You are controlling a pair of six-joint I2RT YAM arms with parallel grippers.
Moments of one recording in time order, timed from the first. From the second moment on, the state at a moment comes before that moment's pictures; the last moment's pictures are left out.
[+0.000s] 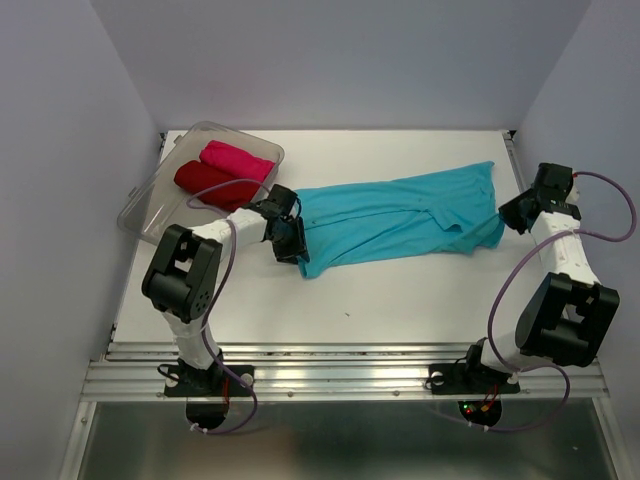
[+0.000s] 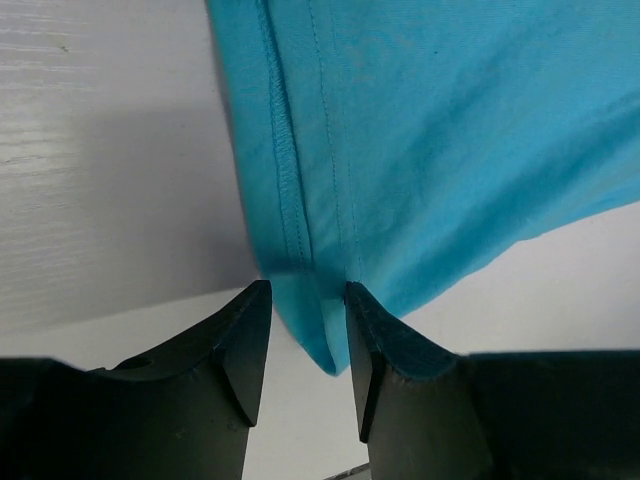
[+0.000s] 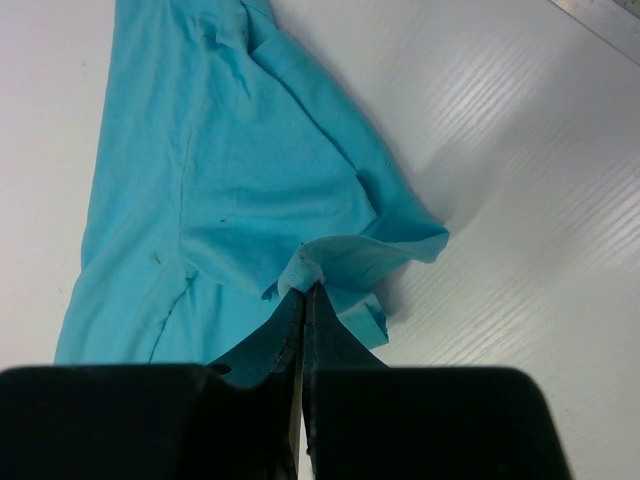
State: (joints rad) left arm -0.47 1.76 1.09 -0.47 0.19 -0.61; right arm -0.35 1.43 1.10 -0.50 0.05 0.70
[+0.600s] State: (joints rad) left arm -0.50 1.78 1.09 -0.45 0.22 -0.63; right arm -0.35 1.43 1.10 -0.50 0.05 0.70
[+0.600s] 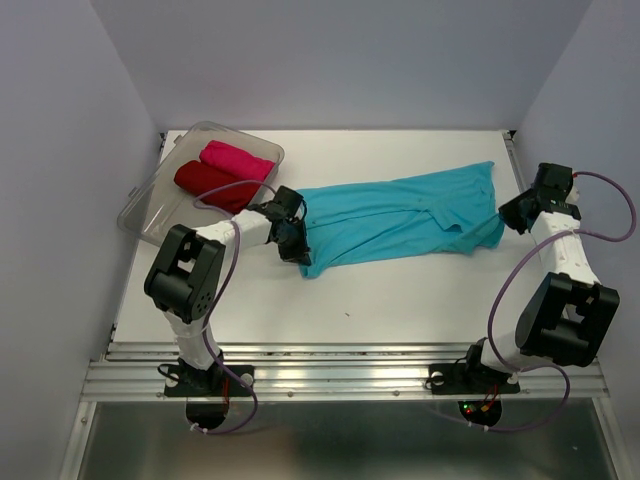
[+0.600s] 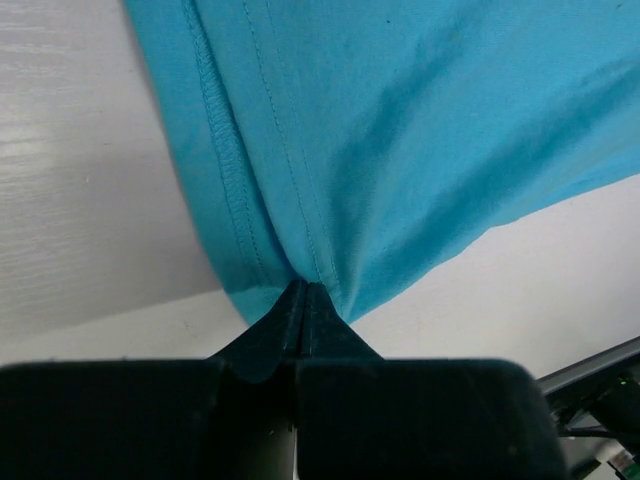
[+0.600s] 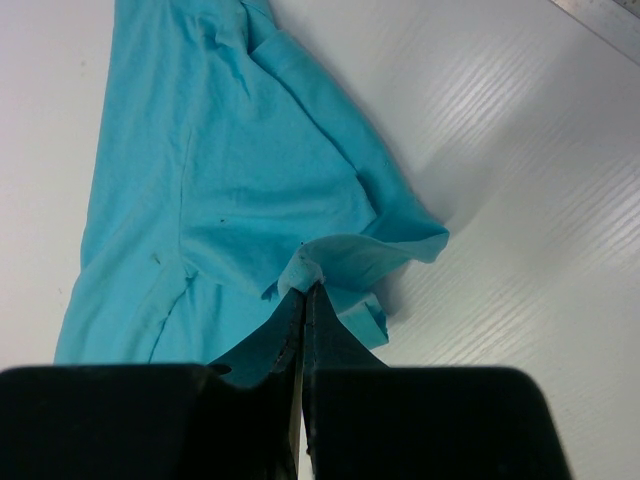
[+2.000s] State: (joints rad) left arm -0.50 1.75 1.09 -0.44 0.31 -0.63; right arm -0.35 1.43 1.10 -0.50 0.05 0.69
